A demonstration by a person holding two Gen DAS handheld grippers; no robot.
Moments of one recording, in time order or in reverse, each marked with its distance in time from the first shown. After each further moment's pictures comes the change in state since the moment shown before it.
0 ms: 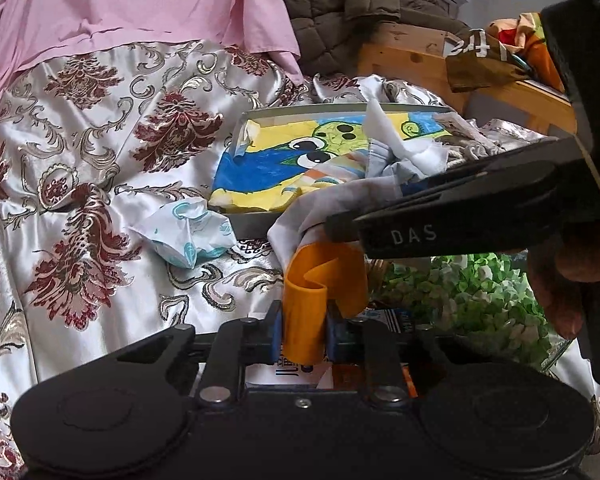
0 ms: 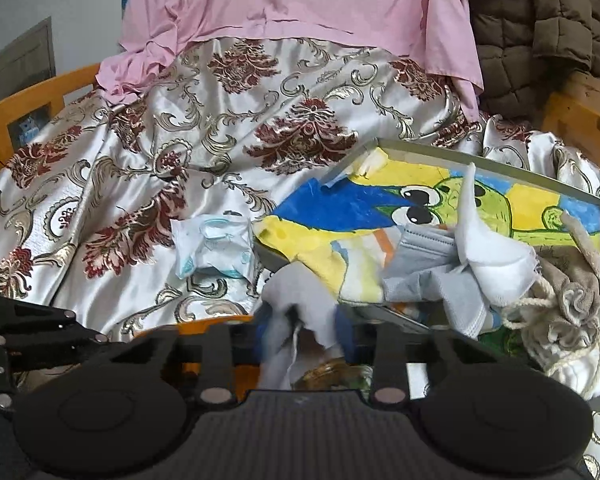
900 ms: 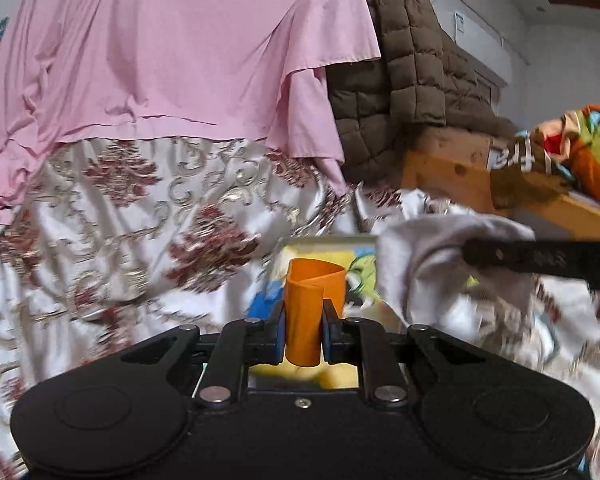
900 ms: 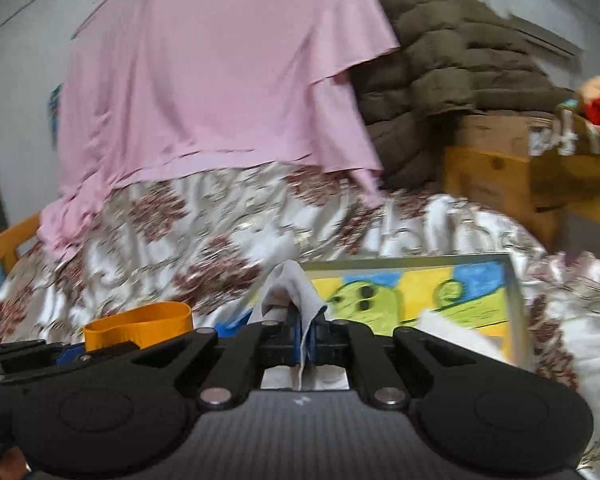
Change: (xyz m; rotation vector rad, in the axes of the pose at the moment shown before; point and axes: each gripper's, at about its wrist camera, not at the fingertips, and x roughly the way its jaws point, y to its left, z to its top) left arm 0.001 -0.012 0.094 -0.082 -0.262 0.121; right arm -0.056 -0.104 0.037 0.265 -0.314 -0.112
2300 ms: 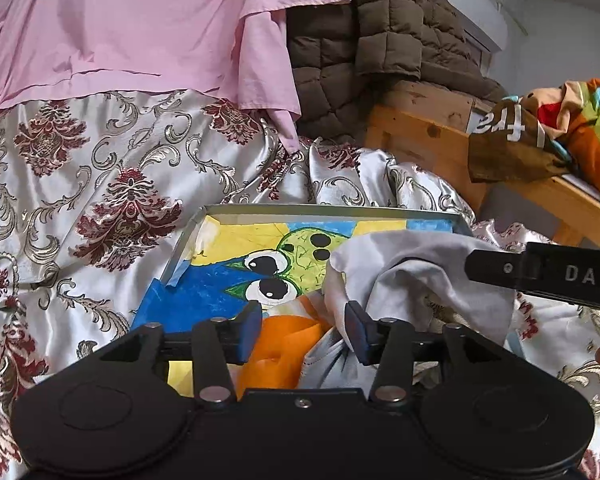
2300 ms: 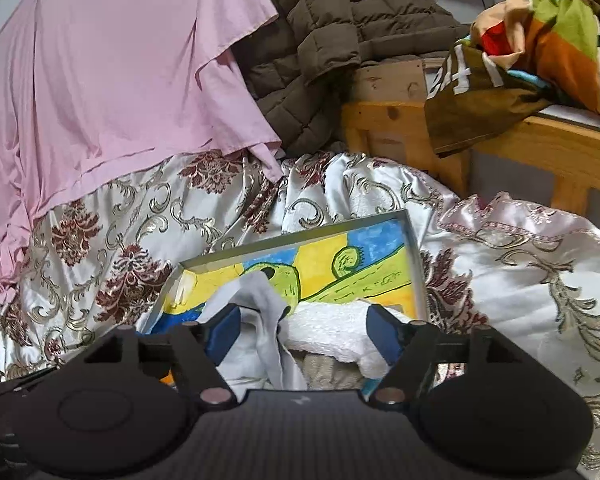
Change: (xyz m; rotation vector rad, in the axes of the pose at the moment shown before) left arm 0.070 -0.069 0.019 -0.027 0.166 -0.061; right arm -0.005 -0.074 0.008 0.200 0.098 -0.158
